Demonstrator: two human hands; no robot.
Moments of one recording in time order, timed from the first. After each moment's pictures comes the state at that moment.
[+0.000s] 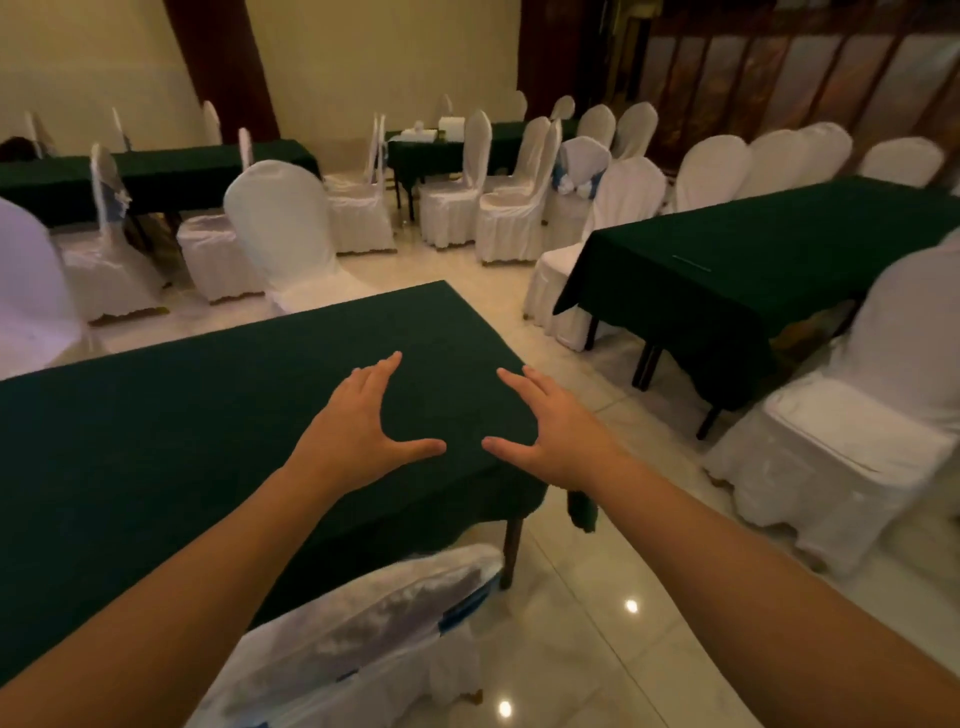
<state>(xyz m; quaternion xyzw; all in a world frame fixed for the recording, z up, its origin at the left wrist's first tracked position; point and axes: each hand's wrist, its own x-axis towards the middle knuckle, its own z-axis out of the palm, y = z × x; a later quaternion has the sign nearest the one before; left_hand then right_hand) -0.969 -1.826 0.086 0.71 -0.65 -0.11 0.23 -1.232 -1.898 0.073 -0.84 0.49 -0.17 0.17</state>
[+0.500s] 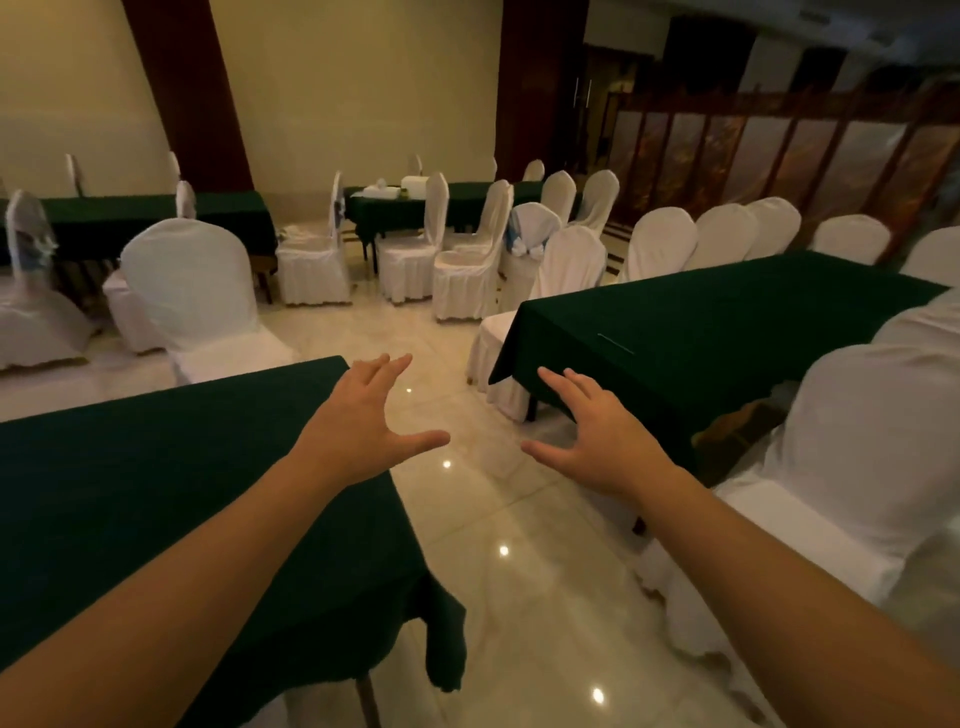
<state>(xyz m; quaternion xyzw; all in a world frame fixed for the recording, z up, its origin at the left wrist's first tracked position) -1.243 -2.119 0.159 0.68 -0.68 -0.06 0.26 -1.541 -2.180 0.164 -0.83 0.51 -0.18 0.11</state>
